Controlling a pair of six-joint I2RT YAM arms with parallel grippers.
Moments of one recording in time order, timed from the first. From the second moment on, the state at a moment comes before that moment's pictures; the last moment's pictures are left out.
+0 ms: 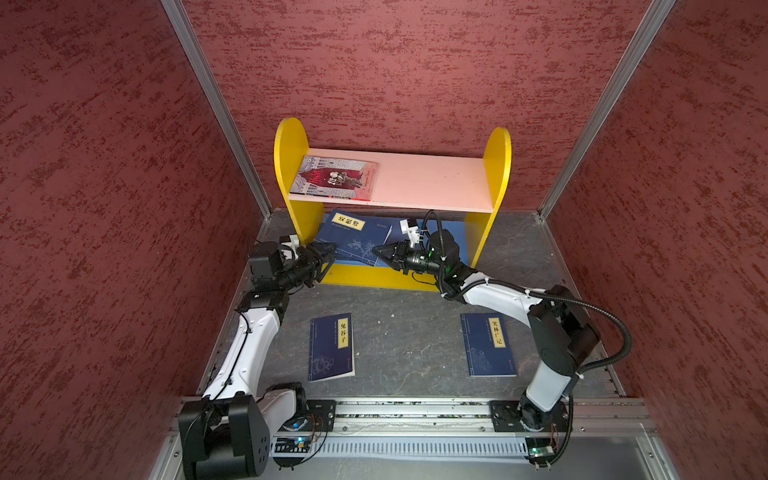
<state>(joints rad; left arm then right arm) 0.13 1.10 0.78 -0.09 0.78 -1.15 0.65 1.78 1.17 0.58 -0.60 1.27</state>
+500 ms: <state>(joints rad) 0.27 1.09 0.79 -0.33 0.86 -1.05 0.62 1.91 1.30 0.44 -0.71 1.19</state>
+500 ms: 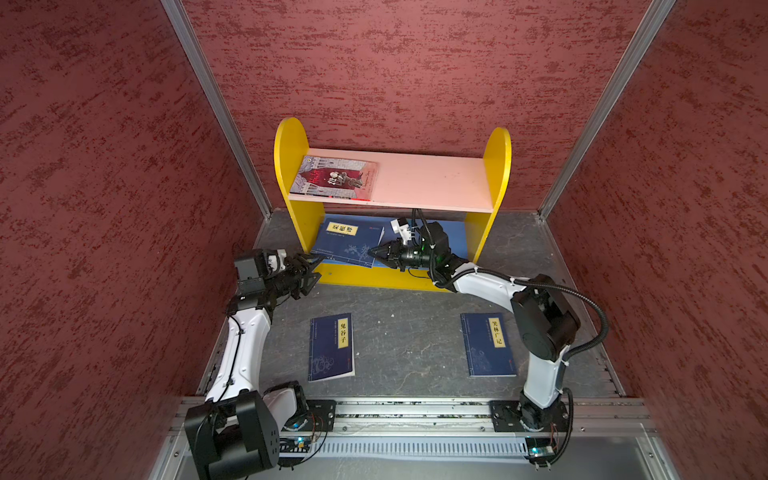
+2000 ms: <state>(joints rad) 0.27 1.11 0.79 -0.25 0.93 -1.07 0.57 2.11 1.79 -0.25 -0.68 0.87</state>
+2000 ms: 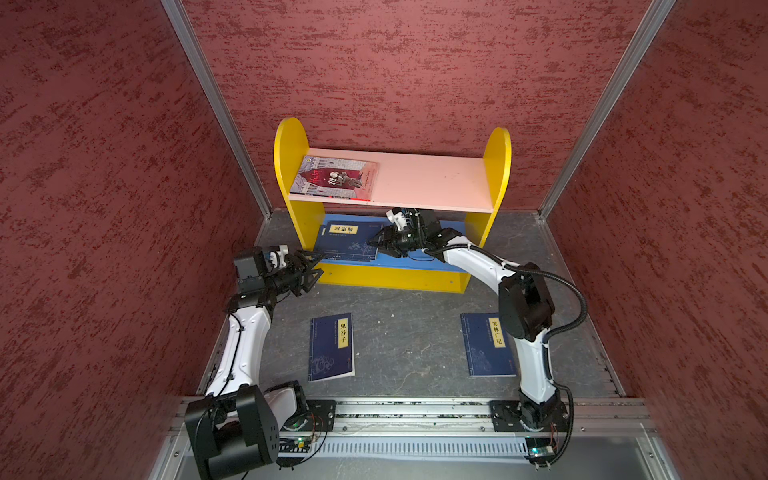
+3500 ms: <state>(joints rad) 0.32 1.11 0.79 -0.23 0.96 -1.08 0.57 2.15 1.86 -0.37 -0.54 0.78</state>
